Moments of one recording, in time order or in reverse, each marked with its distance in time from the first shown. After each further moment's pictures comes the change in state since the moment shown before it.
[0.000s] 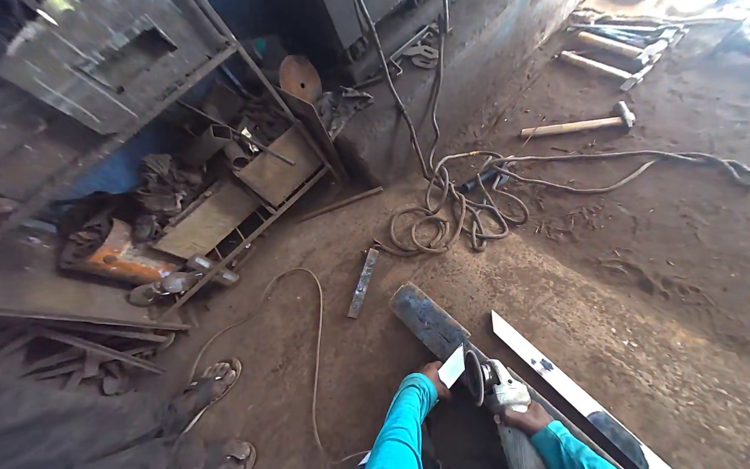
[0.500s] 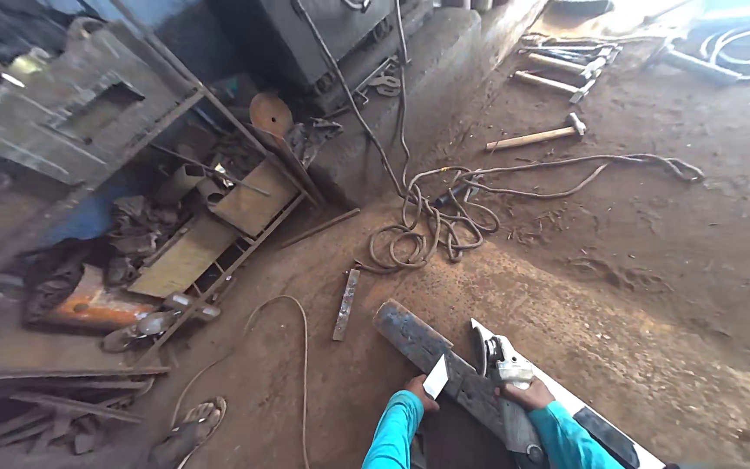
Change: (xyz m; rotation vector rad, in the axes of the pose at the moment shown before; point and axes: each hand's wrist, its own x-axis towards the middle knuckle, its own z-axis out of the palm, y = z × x) left_hand 0.001 0.000 0.003 -0.069 0.050 -0.033; right_hand -0.004 -0.032 -0.036 0.164 0.224 -0.121
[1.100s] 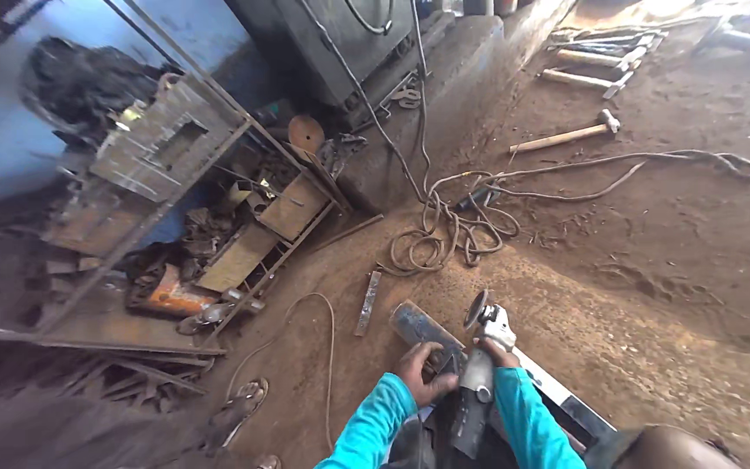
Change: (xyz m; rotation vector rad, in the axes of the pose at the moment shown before) left_hand -0.132 0.058 -0.064 -0.043 0.332 0.449; right_hand 0.000 -0.089 0.055 0.513 0.084 0.129
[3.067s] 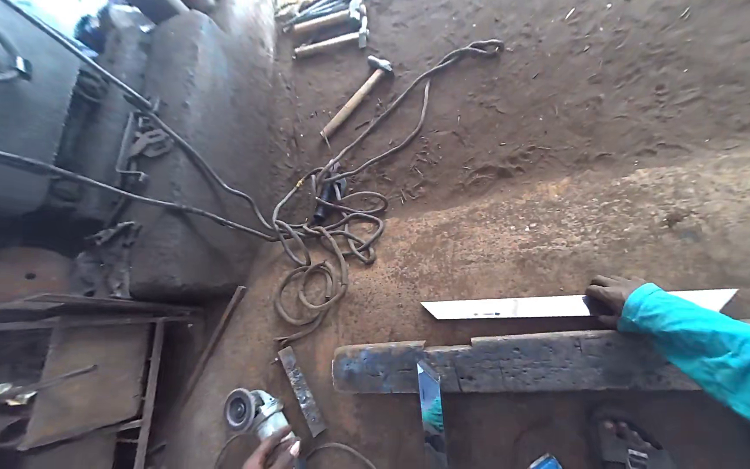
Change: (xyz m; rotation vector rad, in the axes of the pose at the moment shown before) left_hand 0.053 -0.208 -0.163 0.053 -0.092 -0.323; right_hand 0.101 0.152 -0.328 -1.502 0.245 -0.460
